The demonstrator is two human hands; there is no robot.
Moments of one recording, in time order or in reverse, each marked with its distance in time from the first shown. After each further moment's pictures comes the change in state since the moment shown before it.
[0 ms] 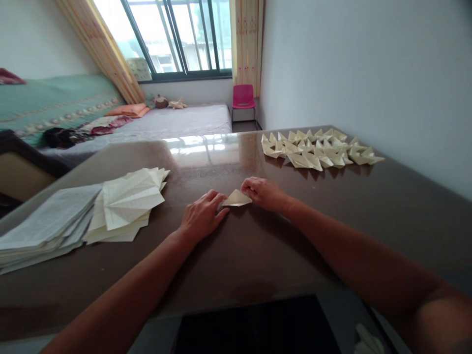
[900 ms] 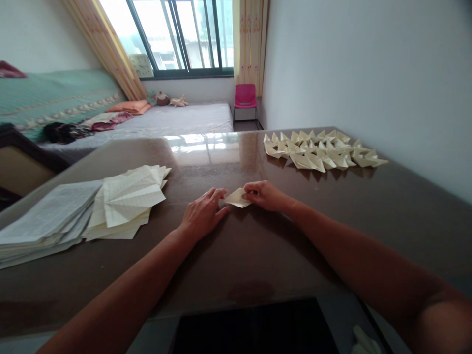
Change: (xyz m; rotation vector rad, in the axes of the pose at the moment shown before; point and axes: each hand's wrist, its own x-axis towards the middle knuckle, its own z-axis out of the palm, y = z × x) left_hand 0.002 -0.003 0.000 -0.136 -0.001 -0.053; right_hand 0.002 0.000 0.001 0.281 -0.098 0.016
